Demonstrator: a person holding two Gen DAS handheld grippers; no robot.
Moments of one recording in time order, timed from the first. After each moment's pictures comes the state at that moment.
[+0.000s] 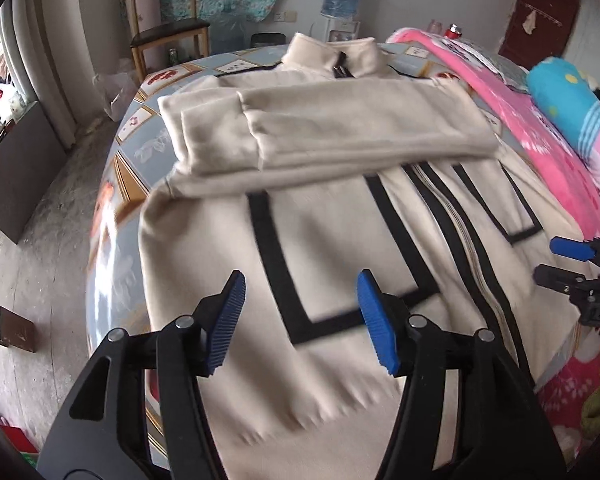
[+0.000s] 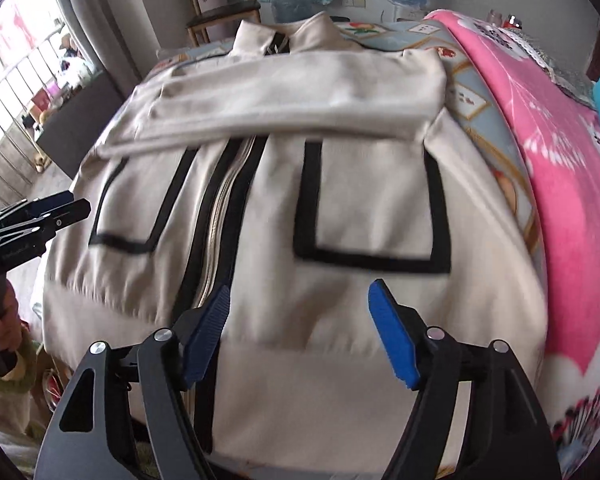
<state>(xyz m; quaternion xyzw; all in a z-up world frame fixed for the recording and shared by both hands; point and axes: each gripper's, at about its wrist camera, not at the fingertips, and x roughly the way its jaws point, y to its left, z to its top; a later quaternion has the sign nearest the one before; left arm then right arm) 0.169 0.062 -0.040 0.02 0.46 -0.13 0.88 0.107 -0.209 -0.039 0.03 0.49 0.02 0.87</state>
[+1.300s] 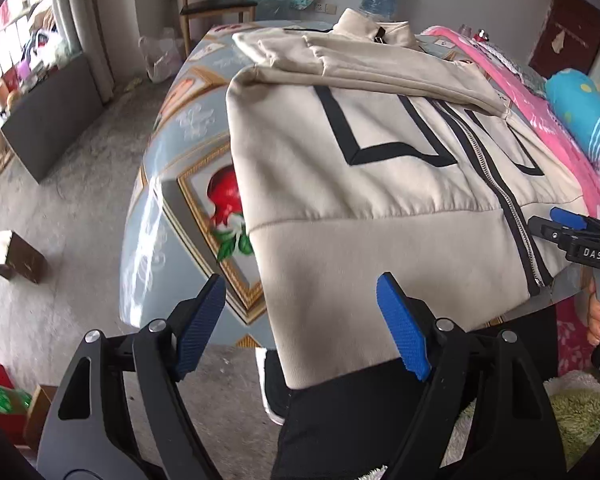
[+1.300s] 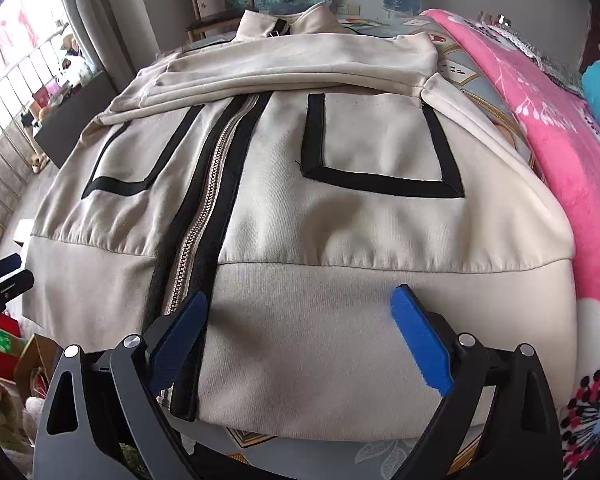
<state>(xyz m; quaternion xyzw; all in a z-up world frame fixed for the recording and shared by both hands) 0.053 0.123 -0.072 -0.03 0.47 -0.08 0.88 0.070 -0.202 -0.075 0.03 0.46 0.02 0.89</state>
